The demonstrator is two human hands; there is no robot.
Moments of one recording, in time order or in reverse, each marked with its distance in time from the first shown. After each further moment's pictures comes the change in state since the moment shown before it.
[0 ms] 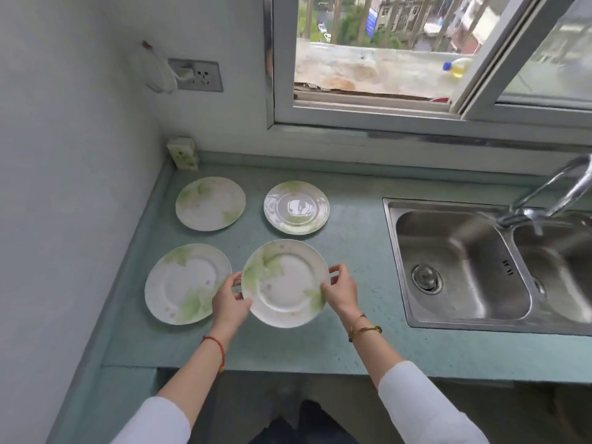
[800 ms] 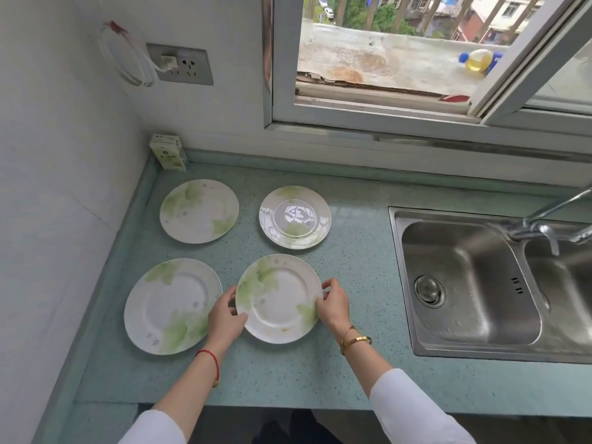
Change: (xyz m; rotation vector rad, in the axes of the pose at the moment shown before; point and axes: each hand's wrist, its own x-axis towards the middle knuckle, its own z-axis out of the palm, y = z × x) left_hand 0.061 -0.018 0.019 0.046 -0.063 -0.115; right_hand 0.059 0.007 0.032 -0.185 -0.075 0.086
